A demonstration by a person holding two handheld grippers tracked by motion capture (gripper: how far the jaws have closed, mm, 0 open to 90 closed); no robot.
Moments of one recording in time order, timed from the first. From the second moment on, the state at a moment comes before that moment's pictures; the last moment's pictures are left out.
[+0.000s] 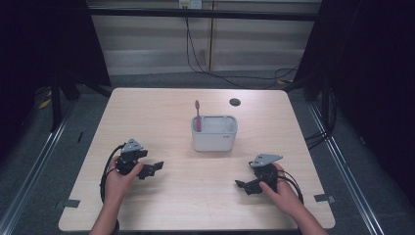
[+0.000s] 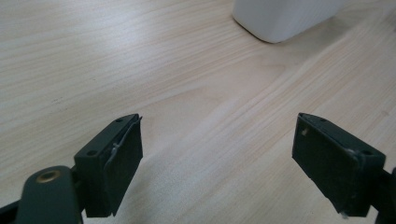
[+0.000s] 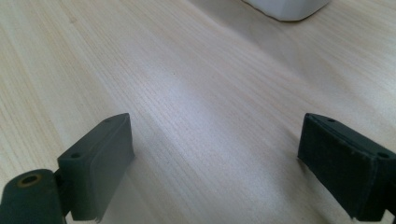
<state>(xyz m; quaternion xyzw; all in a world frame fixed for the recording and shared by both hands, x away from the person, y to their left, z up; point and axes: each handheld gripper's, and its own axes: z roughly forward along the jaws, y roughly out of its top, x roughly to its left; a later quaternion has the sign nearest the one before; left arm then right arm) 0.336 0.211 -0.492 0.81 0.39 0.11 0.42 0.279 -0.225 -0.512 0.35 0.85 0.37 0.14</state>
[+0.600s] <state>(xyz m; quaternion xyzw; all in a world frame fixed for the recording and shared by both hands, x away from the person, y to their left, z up) 0.335 0.214 -0.499 0.83 0.38 0.13 0.39 0.279 -0.225 -0.512 0.35 0.85 0.37 0.14</state>
